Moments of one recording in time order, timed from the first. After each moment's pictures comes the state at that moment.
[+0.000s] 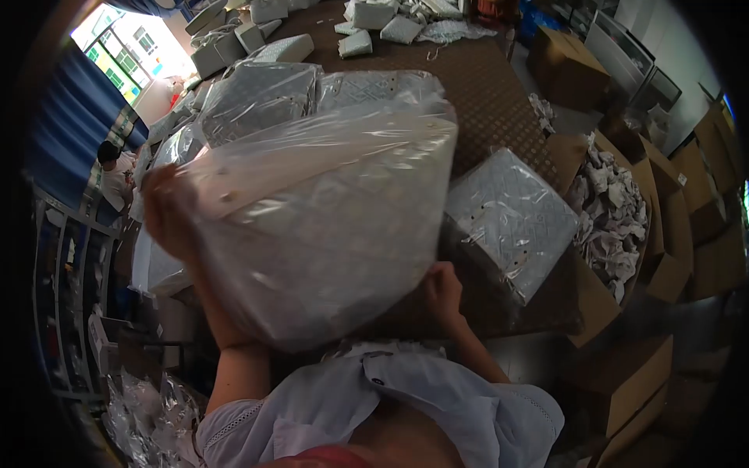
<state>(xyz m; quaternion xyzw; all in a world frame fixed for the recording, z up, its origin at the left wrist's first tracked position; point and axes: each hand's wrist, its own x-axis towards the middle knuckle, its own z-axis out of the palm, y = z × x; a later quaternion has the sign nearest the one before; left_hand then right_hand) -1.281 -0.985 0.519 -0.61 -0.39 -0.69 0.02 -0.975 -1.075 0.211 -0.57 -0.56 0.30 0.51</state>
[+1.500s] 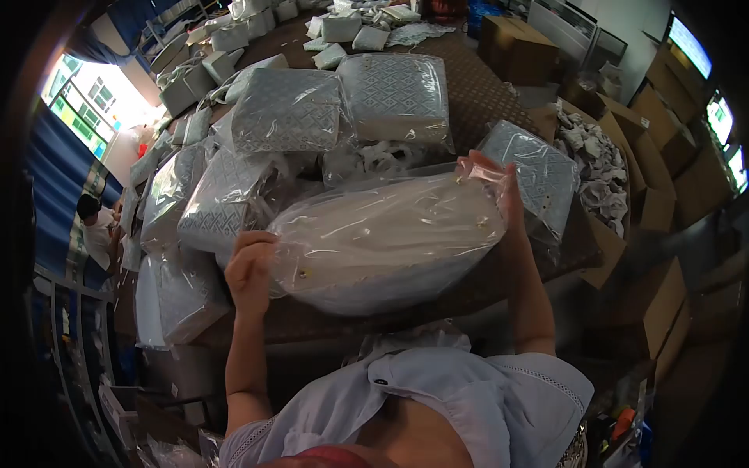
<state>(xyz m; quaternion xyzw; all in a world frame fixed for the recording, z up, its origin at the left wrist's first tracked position) -1.422 -1.024 0.432 -0.77 -0.26 -0.53 -0.22 -1.054 -1.041 0.391 -0.26 -0.30 0.57 0.72</state>
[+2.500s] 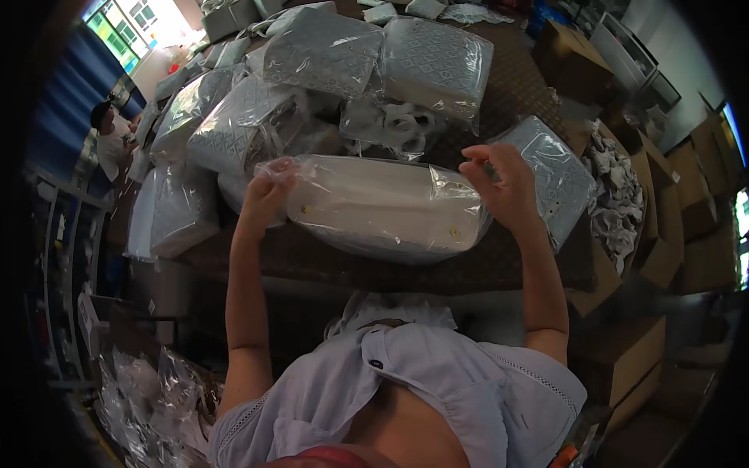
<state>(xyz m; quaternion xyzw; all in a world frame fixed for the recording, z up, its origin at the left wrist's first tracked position) -1.406 -1.027 0.384 -0.57 -0.48 -0.48 -0.46 -1.047 -1.059 0.438 -0.50 -0.77 0.05 0.41</state>
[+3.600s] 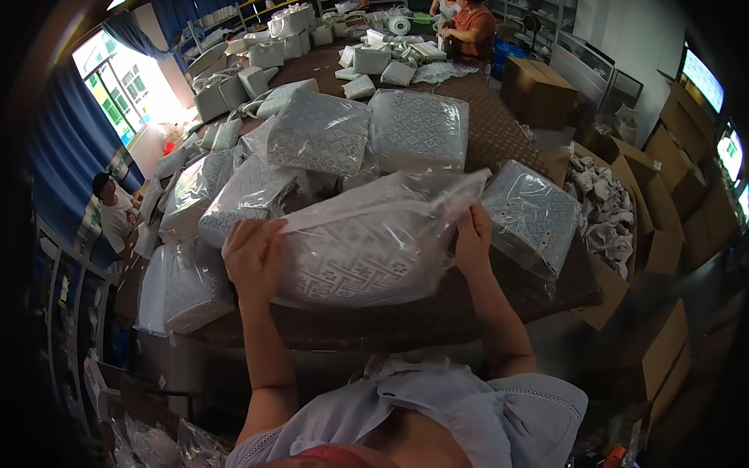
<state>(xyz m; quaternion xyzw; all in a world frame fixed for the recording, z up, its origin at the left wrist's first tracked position) -1.397 -1.047 0.492 -0.77 -0.39 -0.48 0.12 -1.099 -1.042 0.387 -0.30 -0.44 0.33 0.78</state>
